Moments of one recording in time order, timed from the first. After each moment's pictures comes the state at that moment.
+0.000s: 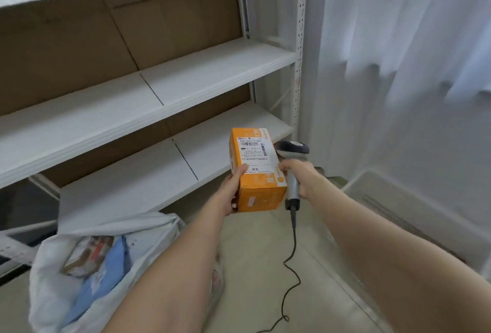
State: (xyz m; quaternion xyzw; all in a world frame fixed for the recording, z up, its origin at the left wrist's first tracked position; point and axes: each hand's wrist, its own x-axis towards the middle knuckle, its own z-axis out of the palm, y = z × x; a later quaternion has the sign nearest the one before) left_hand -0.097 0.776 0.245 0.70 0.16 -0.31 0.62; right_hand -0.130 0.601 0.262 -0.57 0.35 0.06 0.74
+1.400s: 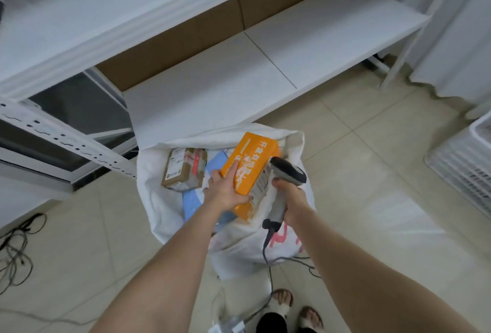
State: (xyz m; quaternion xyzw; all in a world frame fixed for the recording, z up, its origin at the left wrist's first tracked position) left_hand -0.035 1.253 -0.001 0.95 -0.01 -0.29 0.13; right_hand -0.091 1.087 -0.003 -0.41 0.44 0.16 0.78
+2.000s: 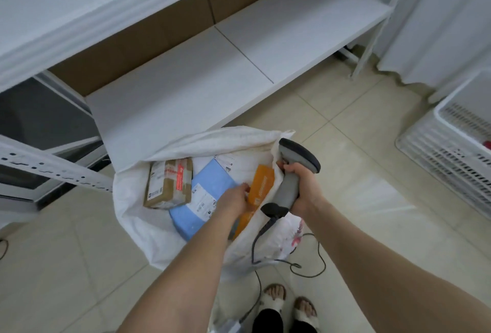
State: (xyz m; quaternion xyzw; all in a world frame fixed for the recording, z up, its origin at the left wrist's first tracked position) left_hand -0.037 1.204 -0.033 0.91 -0.09 -0.39 0.12; right_hand -0.087 1.044 0.016 -0.31 0.39 0.11 0.86
